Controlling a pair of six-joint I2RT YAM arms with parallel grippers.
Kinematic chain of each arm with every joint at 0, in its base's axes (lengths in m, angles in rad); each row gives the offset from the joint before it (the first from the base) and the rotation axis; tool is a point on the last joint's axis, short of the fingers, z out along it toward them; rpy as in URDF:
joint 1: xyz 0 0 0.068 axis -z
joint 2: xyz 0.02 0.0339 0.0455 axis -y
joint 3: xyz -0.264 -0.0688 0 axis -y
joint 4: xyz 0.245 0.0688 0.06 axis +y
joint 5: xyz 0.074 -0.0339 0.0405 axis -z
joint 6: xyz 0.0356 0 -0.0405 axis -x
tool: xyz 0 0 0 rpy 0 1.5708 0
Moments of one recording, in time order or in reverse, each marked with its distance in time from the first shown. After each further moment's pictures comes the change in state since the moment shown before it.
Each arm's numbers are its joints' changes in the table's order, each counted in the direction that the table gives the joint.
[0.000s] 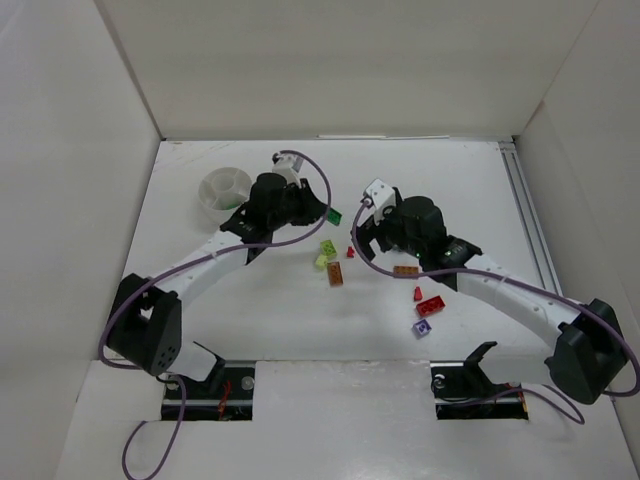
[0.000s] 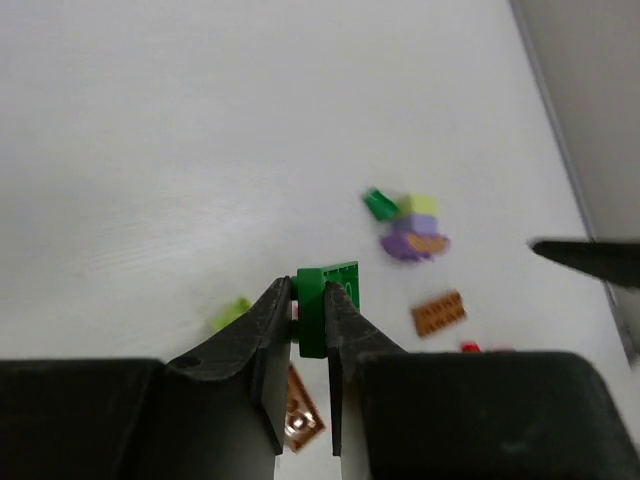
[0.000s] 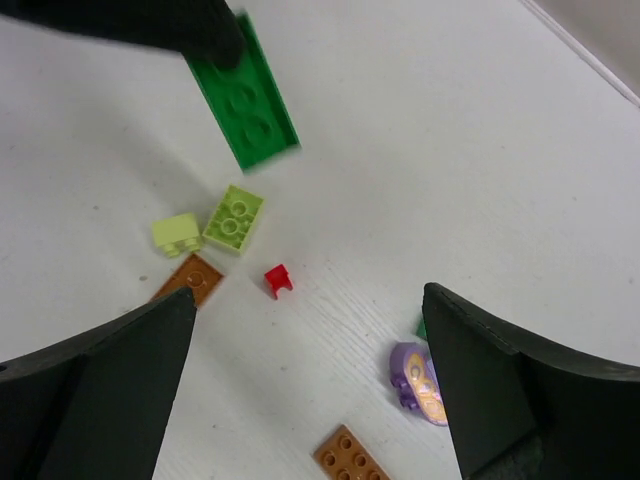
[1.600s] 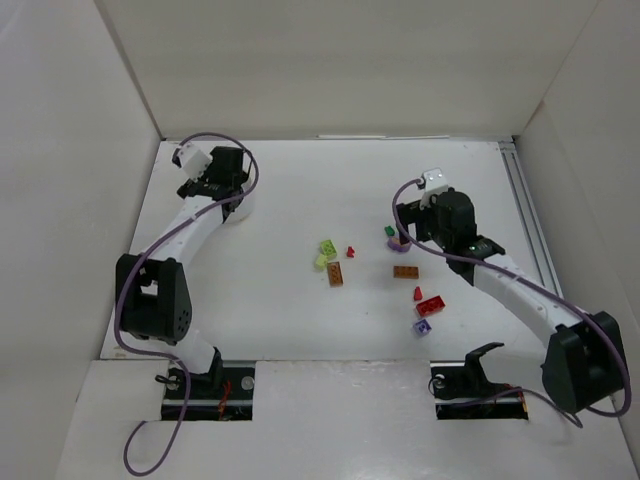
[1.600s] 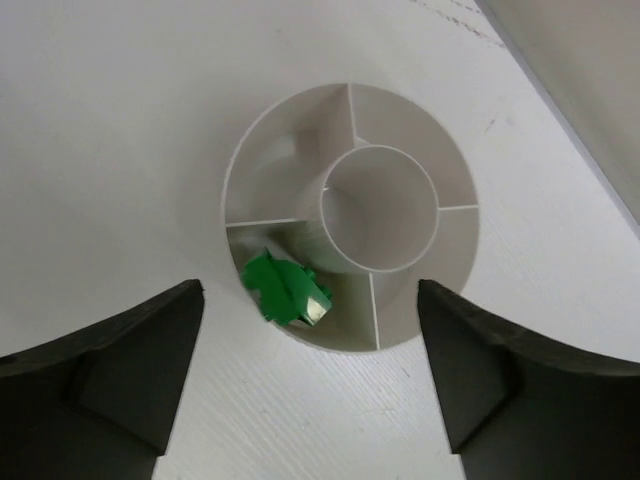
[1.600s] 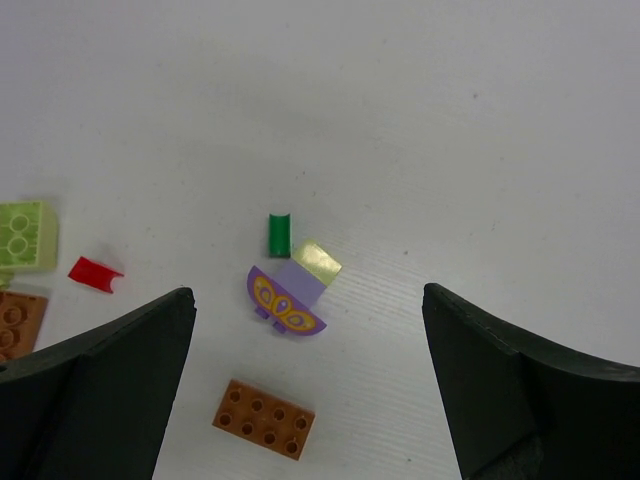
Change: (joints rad) left arm -0.338 -0.166 0.274 0.496 -0.899 0.387; right arm 0.289 0.084 -0.101 0.009 0.158 -0.182
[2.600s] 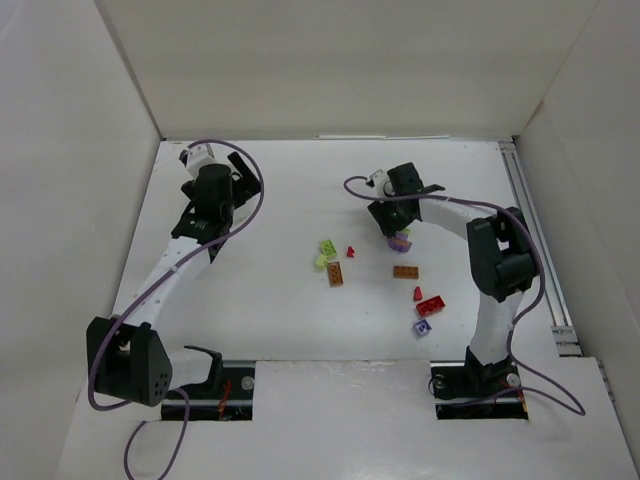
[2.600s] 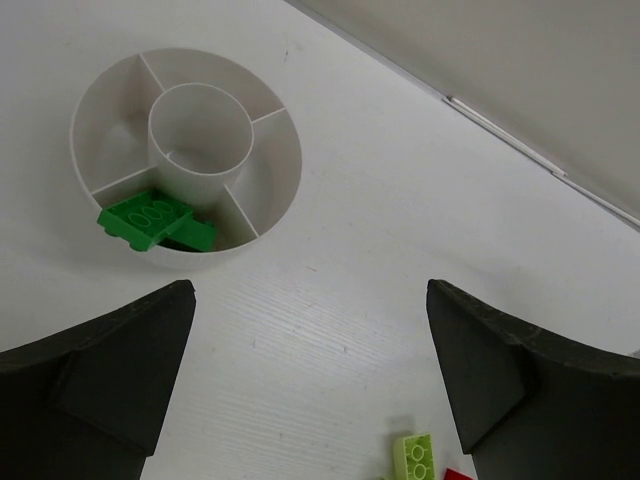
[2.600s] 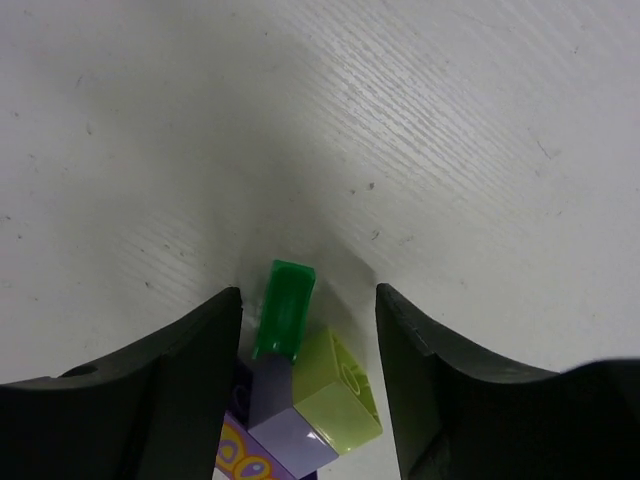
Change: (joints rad) left arm 0.061 0.364 -0.258 -0.259 0.330 -0.303; right arm 0.013 -0.785 0.558 0.369 -0.122 0.267
